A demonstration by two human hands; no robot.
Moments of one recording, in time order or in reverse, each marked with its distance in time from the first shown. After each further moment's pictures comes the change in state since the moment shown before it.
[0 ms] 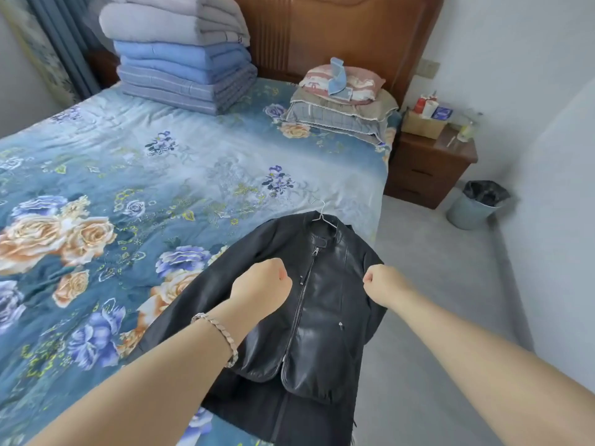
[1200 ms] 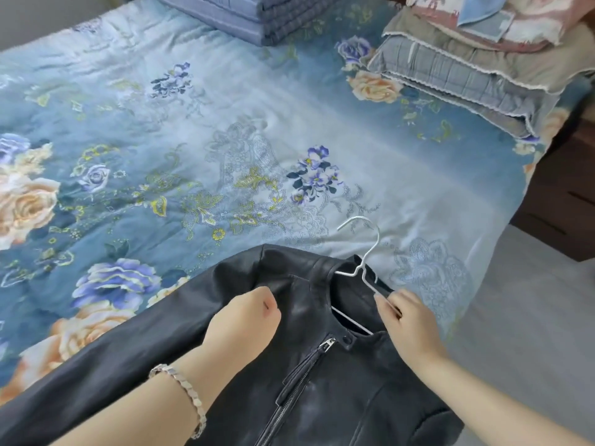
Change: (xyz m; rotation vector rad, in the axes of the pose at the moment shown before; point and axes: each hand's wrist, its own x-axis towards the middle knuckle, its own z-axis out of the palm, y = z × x) left_hand 0.356 -0.008 0.106 -0.095 0.047 -0.430; right_hand 0.406 0.016 0.065 0.306 0.166 -0.521
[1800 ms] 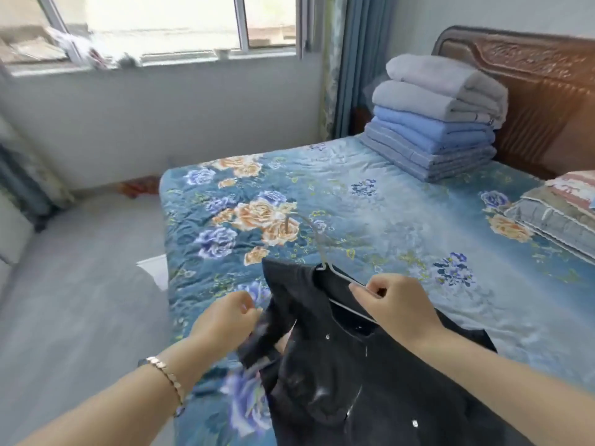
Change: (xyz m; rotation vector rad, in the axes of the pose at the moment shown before) left_hand -0.395 -0.281 -0.202 -0.323 0.437 -0.307; right_hand -0.266 -0.448 -0.077 0.082 -0.285 -0.532
